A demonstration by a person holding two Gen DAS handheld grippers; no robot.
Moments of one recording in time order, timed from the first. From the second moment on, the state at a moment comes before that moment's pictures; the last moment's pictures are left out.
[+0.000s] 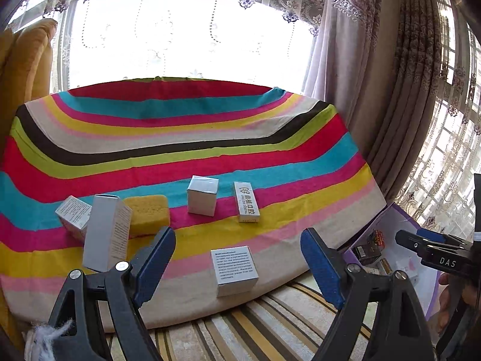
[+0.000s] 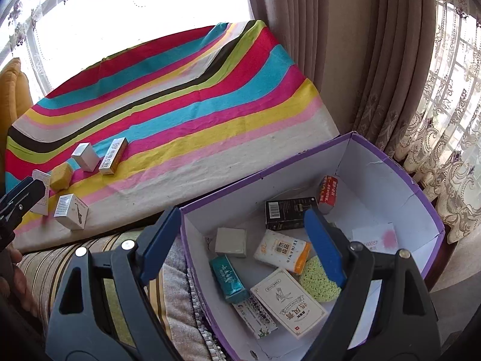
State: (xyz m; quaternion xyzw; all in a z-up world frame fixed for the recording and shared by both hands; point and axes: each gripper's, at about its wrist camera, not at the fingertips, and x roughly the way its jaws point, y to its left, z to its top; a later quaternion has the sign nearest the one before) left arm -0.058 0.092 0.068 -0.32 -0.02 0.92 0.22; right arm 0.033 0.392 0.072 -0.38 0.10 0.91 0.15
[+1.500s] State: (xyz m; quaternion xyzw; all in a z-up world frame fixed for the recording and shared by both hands) left arm -0.136 -0.010 0.005 -0.43 -0.08 0.89 0.14; right arm -0.091 0.173 0.018 -0.48 -0.03 0.88 -0.02
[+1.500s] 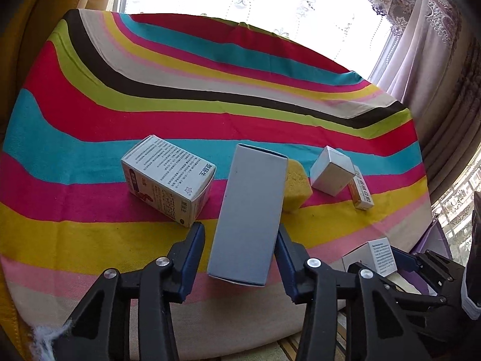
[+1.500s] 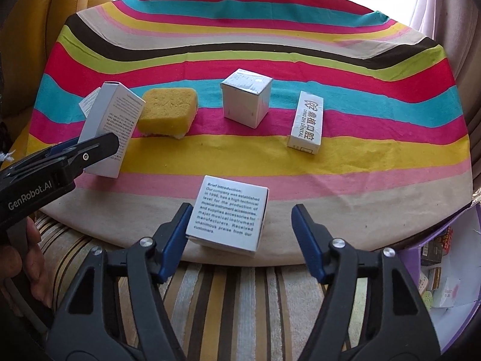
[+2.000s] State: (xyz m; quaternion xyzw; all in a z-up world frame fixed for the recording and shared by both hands) left arm -0.115 -0.008 0.014 -0.39 -0.08 0.91 0.14; right arm -0.090 0.173 0.008 -0.48 -0.02 0.88 -0.03
